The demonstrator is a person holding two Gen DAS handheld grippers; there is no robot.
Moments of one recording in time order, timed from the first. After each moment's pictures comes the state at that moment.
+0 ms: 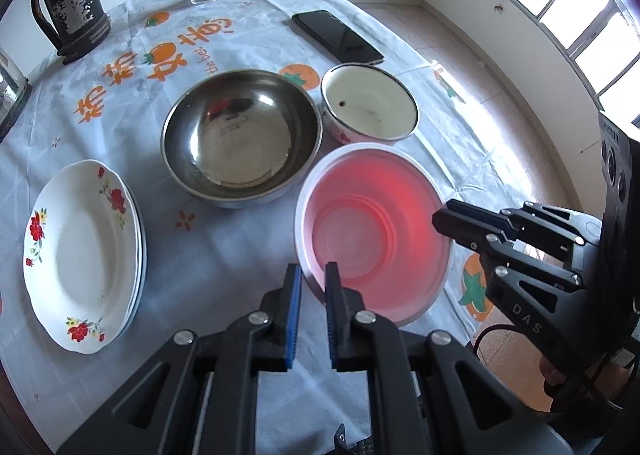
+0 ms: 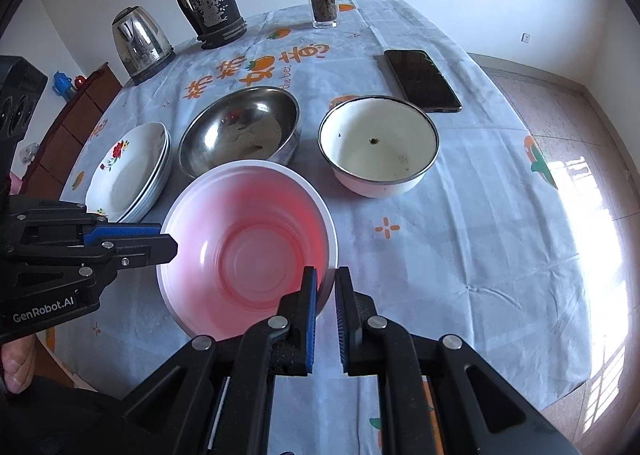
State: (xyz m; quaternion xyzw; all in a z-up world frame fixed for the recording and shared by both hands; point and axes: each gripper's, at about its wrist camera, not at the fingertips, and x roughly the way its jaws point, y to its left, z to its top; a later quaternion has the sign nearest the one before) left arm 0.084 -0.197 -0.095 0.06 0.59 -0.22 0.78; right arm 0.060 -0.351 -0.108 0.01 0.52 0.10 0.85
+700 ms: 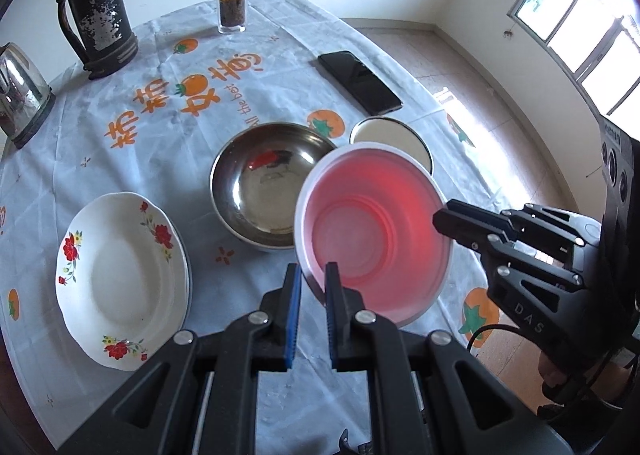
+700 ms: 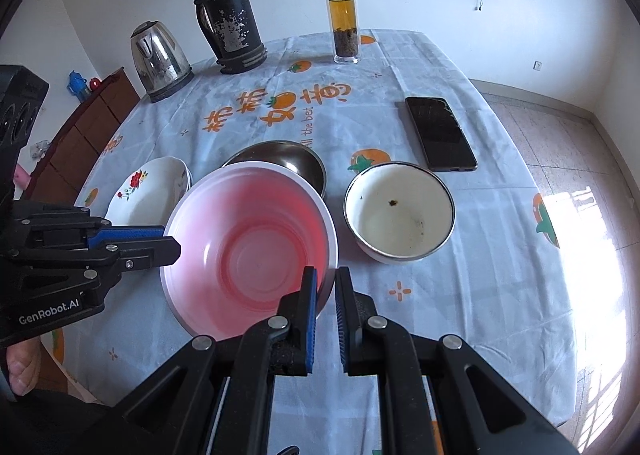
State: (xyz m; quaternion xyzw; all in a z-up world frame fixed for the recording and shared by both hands) left arm 0.109 -0.177 -0.060 0.03 0.56 -0.20 0.80; right arm 0.089 -0.333 -0.072 -0.01 0.48 0.12 0.87
